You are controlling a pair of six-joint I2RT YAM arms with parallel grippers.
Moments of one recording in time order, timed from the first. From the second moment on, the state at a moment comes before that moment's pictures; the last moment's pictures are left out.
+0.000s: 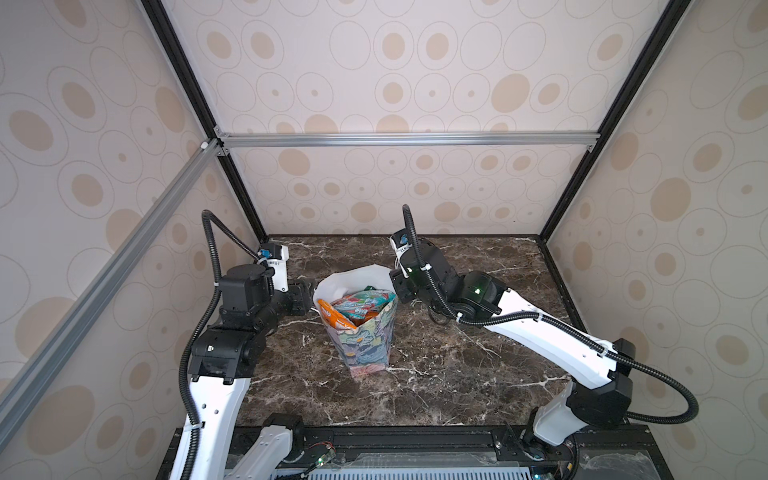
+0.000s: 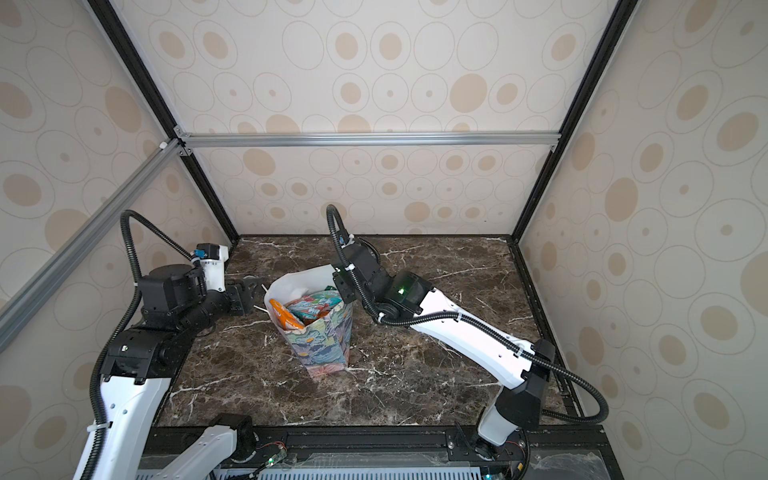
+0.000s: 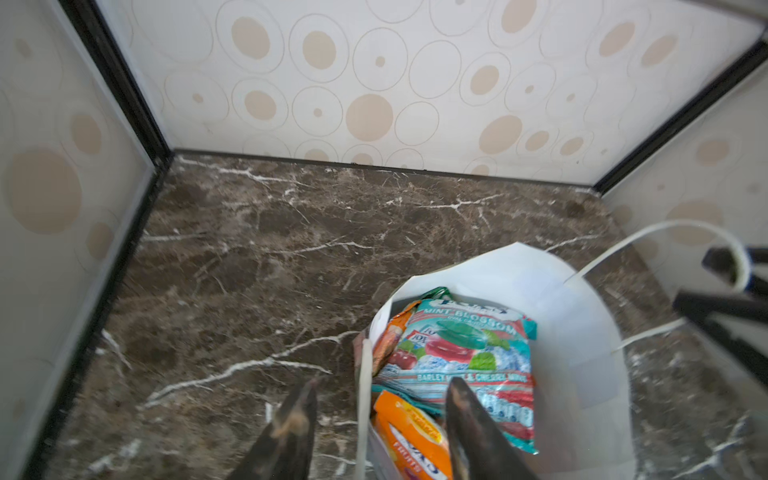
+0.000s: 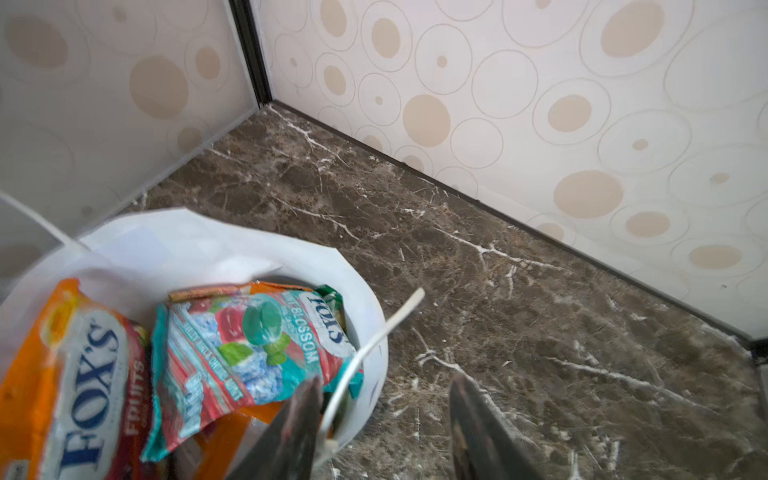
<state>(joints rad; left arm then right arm) -0.10 0.87 1.23 -0.85 0.13 -0.18 1.00 1.60 1.74 -0.72 0.49 0.18</state>
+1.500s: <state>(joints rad) -0.36 1.23 1.40 -0.55 0.10 -0.11 0.82 1.43 1.64 -0.63 0.42 0.02</state>
